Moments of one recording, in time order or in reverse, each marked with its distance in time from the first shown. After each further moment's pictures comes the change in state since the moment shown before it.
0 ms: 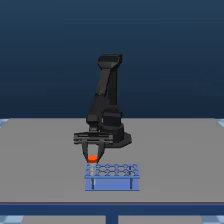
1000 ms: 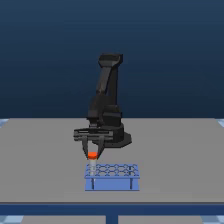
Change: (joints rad) arm 0.000 -0.041 -0.021 -0.155 0.031 0.151
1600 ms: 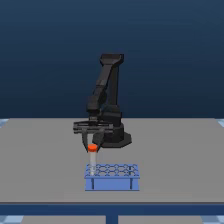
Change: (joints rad) arm 0.000 -0.071 -0.050 -0.409 0.044 0.411
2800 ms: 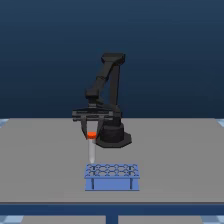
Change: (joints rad) arm 0.000 -0.089 -0.108 -0.721 -0.034 0.758
